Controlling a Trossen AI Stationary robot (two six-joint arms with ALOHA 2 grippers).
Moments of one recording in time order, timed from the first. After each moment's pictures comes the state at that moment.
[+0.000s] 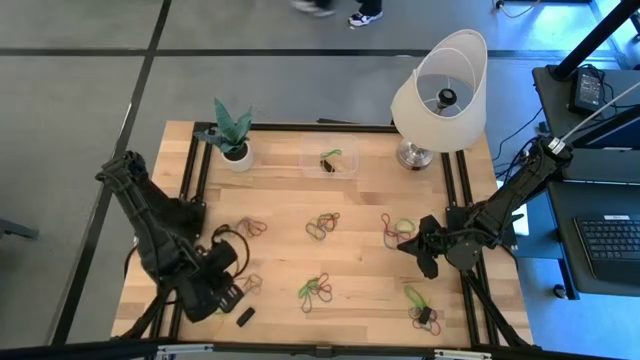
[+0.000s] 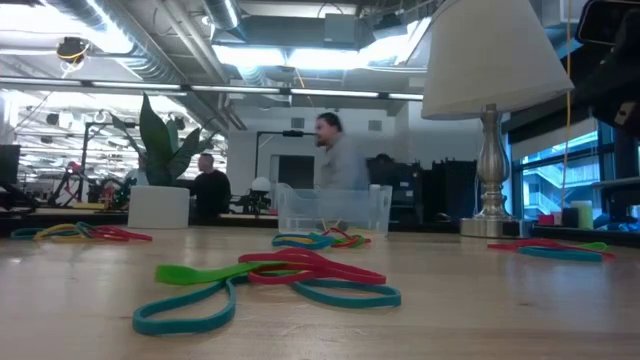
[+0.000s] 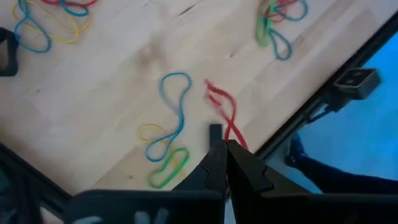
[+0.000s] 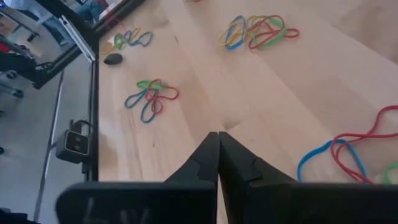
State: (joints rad) left arm -0.89 1.45 1.40 -1.24 -0.28 -1.77; right arm 0.80 0.86 0.43 -0.28 0.66 1.11
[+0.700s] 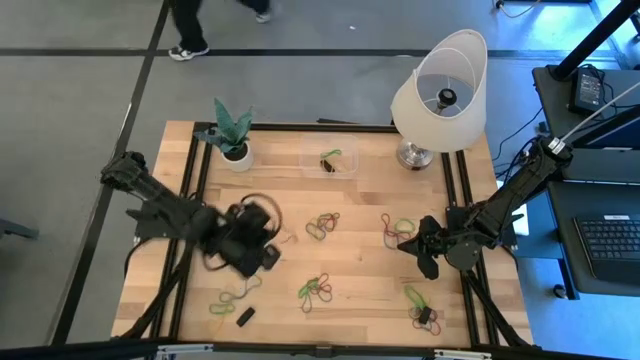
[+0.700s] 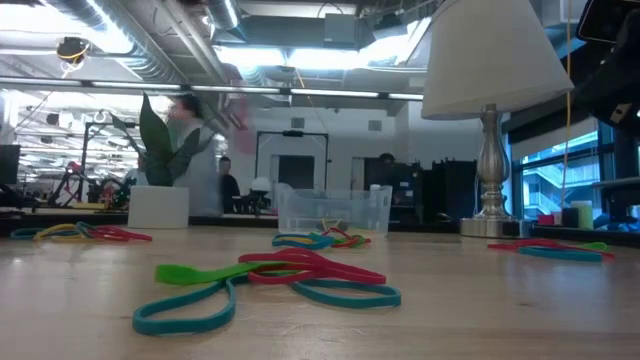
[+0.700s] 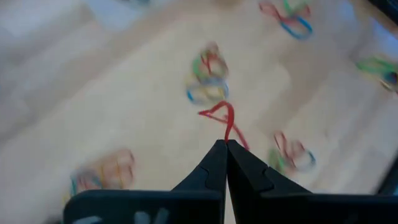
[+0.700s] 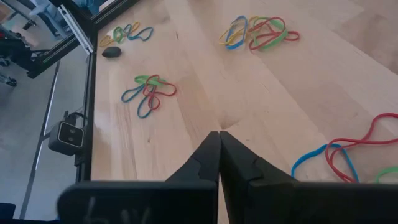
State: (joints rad) left arm -0.51 1.45 1.41 -1.14 -0.58 -1.26; right arm 0.80 0.86 0.43 -0.28 0.66 1.06
